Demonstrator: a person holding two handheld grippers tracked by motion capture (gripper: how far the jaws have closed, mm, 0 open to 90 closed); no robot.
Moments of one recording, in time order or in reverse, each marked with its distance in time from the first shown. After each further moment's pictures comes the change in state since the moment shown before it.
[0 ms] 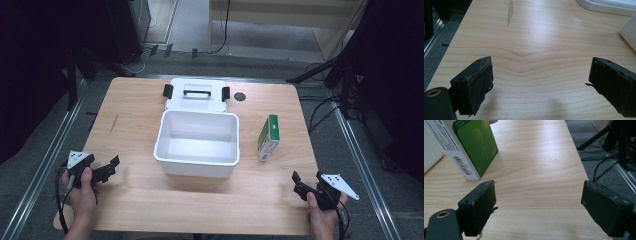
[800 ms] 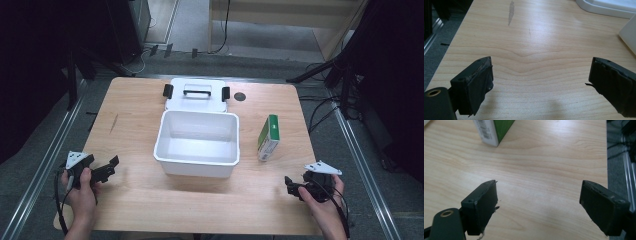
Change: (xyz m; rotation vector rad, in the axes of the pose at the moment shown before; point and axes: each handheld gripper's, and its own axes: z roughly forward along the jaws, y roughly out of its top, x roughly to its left) left arm 0.002 -0.001 -0.002 -0.006 -0.003 -0.014; right arm 0.031 0.042 0.002 0.379 0.032 -0.269
